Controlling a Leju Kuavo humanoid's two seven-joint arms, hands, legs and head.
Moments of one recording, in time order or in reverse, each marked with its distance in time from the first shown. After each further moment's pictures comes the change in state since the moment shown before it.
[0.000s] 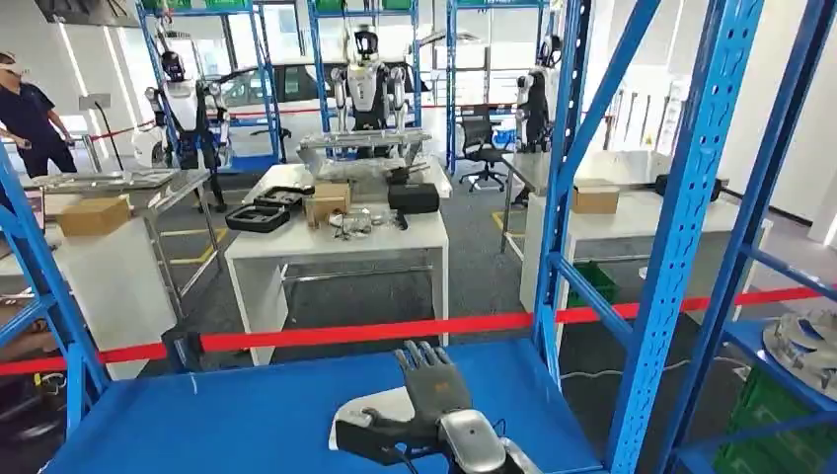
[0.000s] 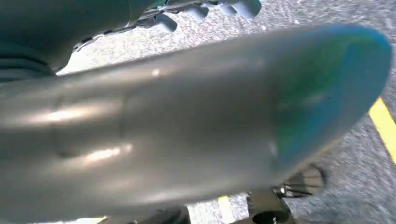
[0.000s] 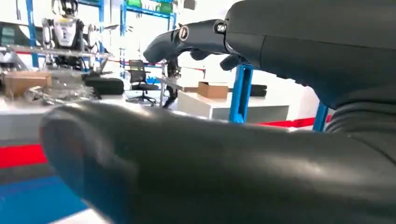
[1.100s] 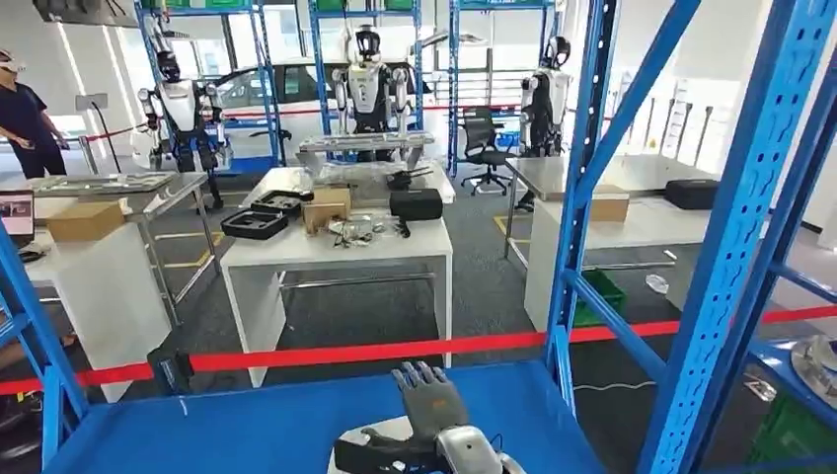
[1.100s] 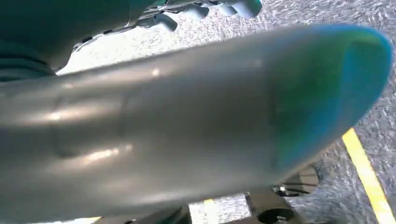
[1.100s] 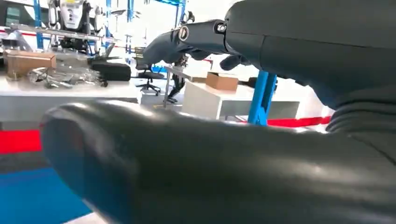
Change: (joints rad) left arm 0.006 0.000 0.001 0.001 0.000 0.000 0.002; right arm 0.031 0.011 0.002 0.034 0.000 0.018 -0.023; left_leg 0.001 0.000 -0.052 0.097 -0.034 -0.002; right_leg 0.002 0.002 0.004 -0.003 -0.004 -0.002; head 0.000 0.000
